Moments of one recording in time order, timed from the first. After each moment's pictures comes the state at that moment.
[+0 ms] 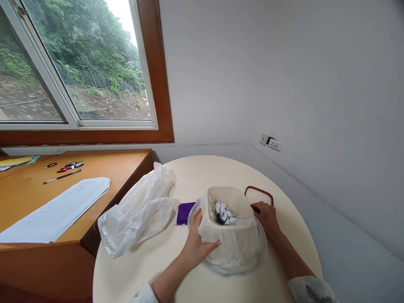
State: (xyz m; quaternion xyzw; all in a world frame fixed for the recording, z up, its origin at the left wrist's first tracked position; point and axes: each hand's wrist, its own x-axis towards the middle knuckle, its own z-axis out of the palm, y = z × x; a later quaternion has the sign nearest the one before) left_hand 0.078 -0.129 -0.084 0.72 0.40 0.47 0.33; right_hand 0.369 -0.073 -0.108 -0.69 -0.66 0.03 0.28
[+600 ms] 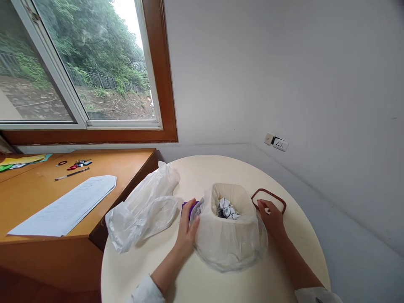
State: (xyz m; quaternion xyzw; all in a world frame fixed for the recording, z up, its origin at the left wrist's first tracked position) left_hand 0.054 -0.121 -0.068 0.63 0.44 0.55 0.33; right_hand 0.362 -0.080 -0.104 -0.65 -0.58 0.09 0.48
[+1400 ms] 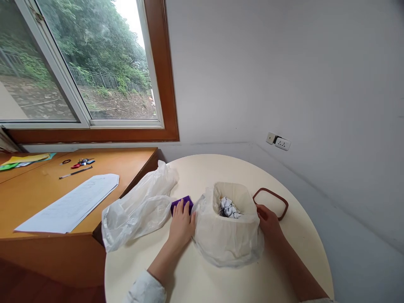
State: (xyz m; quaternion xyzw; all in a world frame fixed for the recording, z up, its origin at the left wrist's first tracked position) left_hand 0.028 -0.089 -0.099 0.71 0.66 0.25 0.01; right_hand 0.343 -0.092 -0.103 -0.57 -0.56 0.31 0.52
